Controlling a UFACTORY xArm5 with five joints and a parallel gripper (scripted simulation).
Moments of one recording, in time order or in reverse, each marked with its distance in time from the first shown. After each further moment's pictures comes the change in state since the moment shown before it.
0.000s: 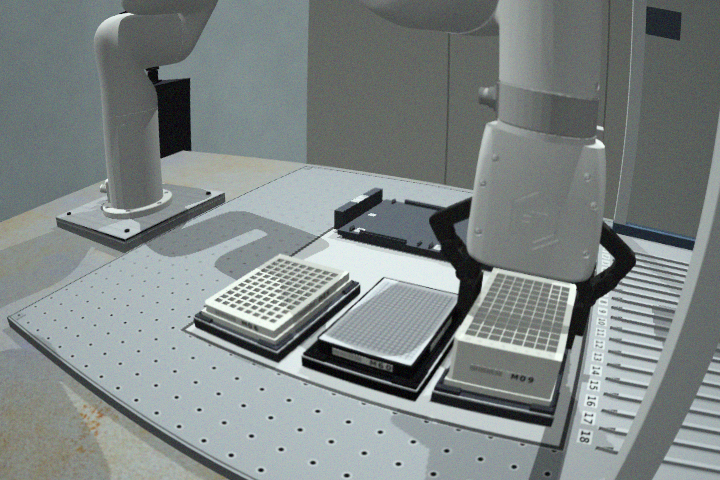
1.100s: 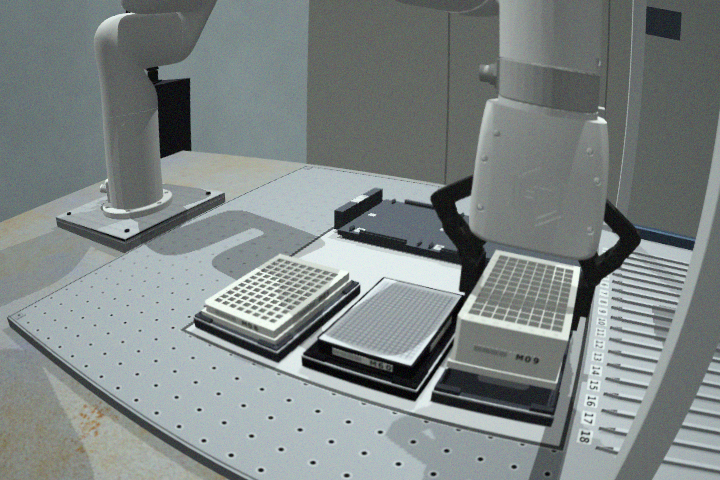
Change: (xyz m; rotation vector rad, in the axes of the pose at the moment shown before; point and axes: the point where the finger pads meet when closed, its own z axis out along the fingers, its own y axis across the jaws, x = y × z) arm 0.000 0.000 -0.017 0.000 0.000 0.000
